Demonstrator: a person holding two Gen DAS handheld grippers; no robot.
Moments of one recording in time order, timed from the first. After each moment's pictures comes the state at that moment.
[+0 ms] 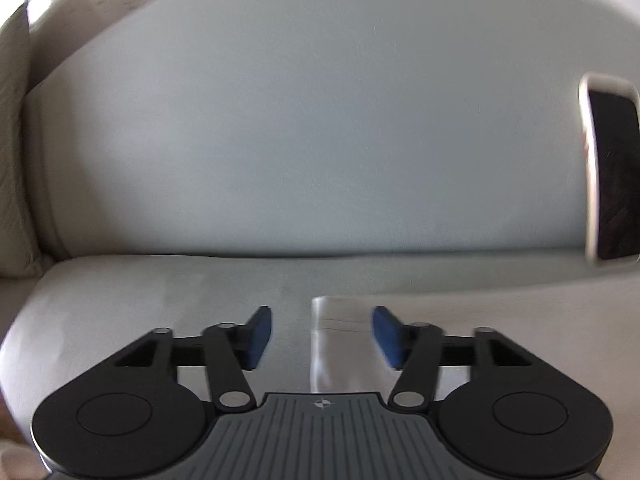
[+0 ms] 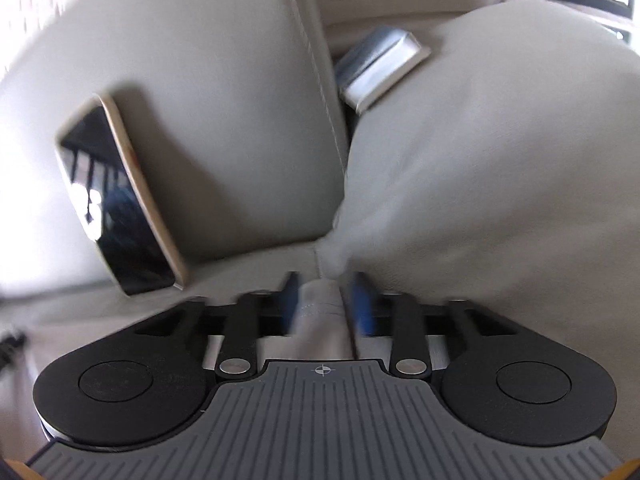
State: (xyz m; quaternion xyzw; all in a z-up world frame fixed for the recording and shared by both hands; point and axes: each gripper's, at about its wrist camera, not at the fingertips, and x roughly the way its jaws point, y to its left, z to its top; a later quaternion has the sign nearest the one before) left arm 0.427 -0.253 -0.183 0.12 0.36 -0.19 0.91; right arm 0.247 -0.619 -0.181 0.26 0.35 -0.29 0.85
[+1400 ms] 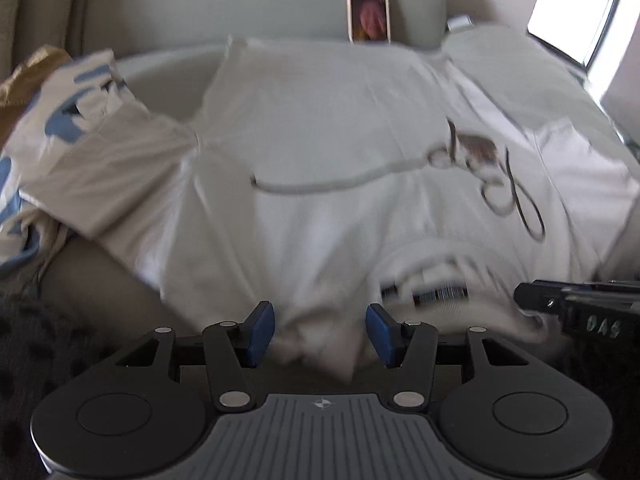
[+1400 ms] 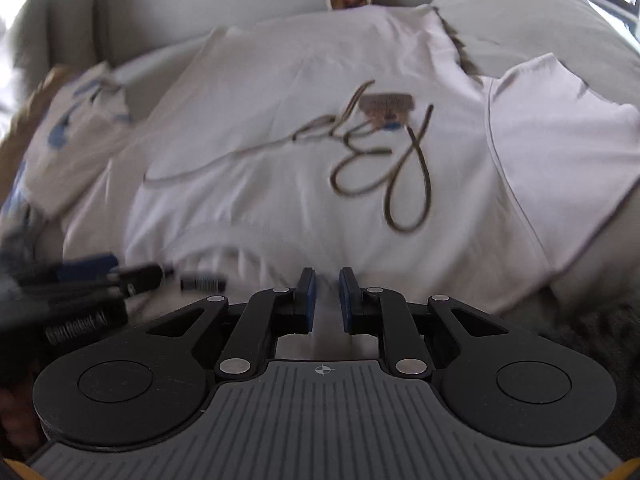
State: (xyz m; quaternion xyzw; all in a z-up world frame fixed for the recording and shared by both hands) left arm 0.023 -0.124 -0.180 0.12 0.47 -0.29 0.82; right arm -0.091 -0.291 -0.188 0.18 0.46 -0.16 0.86
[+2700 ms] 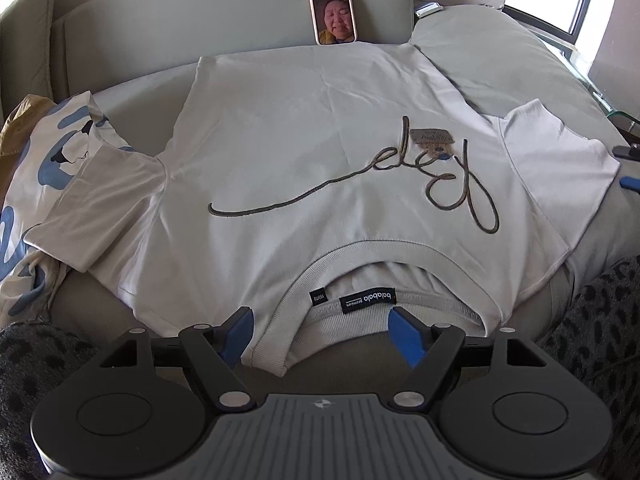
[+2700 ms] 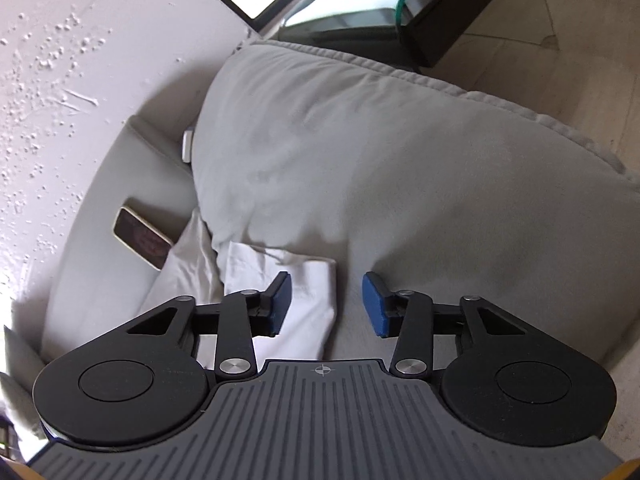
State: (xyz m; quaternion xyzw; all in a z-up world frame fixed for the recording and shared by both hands) left arm -0.003 -0.169 -0.148 0.16 0.45 -0.29 0.83; right arm -0.209 -0.531 -0.175 0.49 0.19 -0.36 0.77
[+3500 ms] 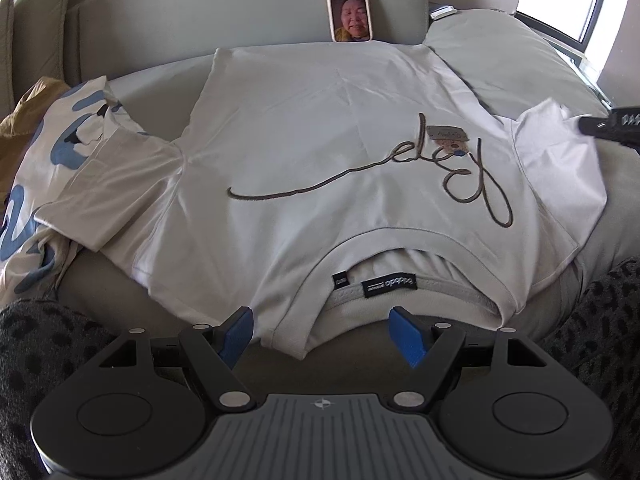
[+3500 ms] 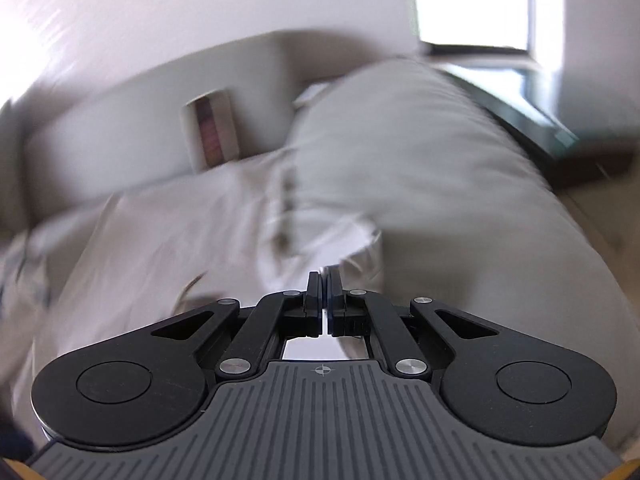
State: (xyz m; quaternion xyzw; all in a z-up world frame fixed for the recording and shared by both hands) left arm -0.002 -0.147 -0.152 0.15 0.46 -0.28 0.83; right arm -0.117 -0.413 -0.126 0.15 0.31 -0.26 0.90
